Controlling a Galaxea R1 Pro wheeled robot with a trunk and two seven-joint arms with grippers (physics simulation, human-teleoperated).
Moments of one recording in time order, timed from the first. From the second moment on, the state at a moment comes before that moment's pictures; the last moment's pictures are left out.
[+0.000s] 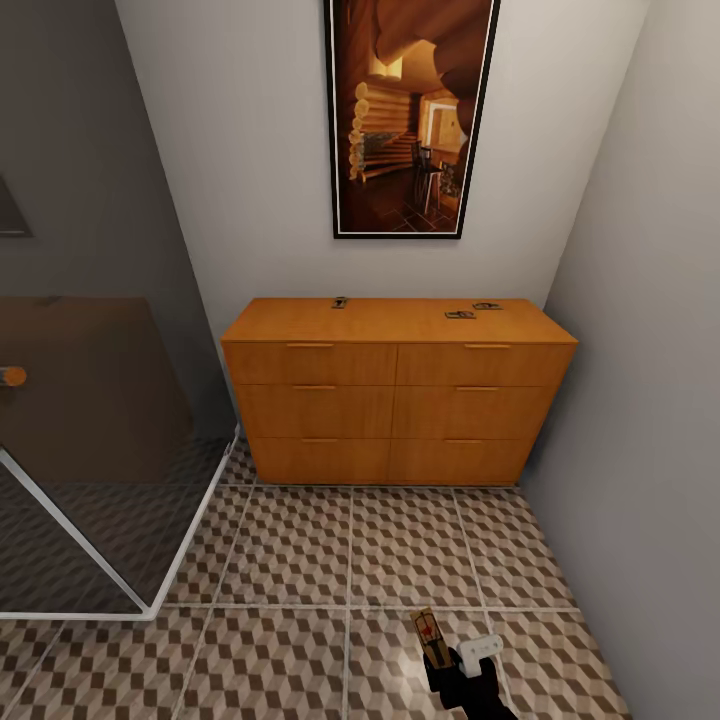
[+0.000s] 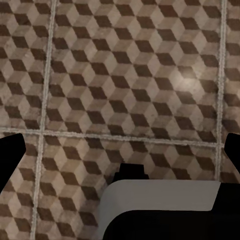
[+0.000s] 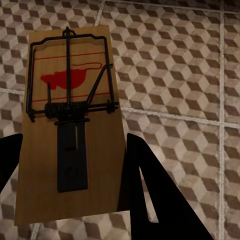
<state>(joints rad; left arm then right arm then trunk) 0.00 0.01 0.02 -0.37 0.01 -0.34 0.08 -0.49 0.05 0.03 -0.02 0.11 -0.50 0.04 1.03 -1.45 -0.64</state>
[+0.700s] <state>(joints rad) 0.00 0.01 0.02 -0.37 0.01 -0.34 0.08 -0.49 0.05 0.03 -0.02 0.11 -0.50 0.04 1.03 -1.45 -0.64</state>
